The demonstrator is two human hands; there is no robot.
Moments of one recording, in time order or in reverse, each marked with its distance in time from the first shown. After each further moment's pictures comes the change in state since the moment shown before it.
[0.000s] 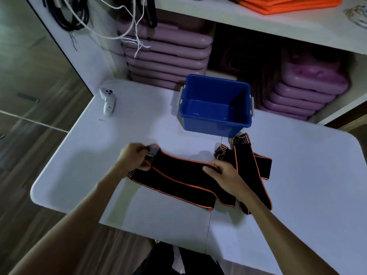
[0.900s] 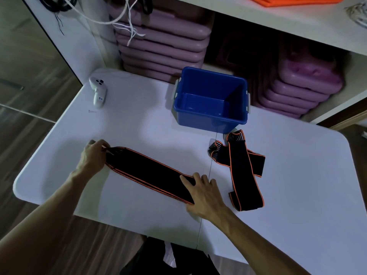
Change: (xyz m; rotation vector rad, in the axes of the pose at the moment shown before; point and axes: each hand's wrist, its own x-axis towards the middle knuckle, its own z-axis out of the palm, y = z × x) left_hand 0.034 -0.086 -0.048 0.410 0.313 0.148; right_hand -0.023 0.021 0.063 -1.170 -0.193 -0.113
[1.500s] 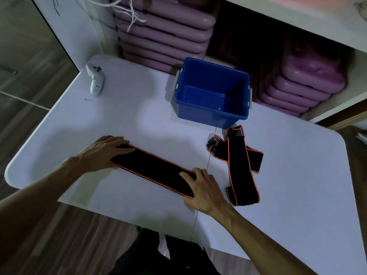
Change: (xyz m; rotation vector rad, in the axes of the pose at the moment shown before) left_hand -0.010 0.007 -0.003 0.535 -0.406 0.797; right_hand -0.003 0.014 0.015 0.088 0.140 -0.074
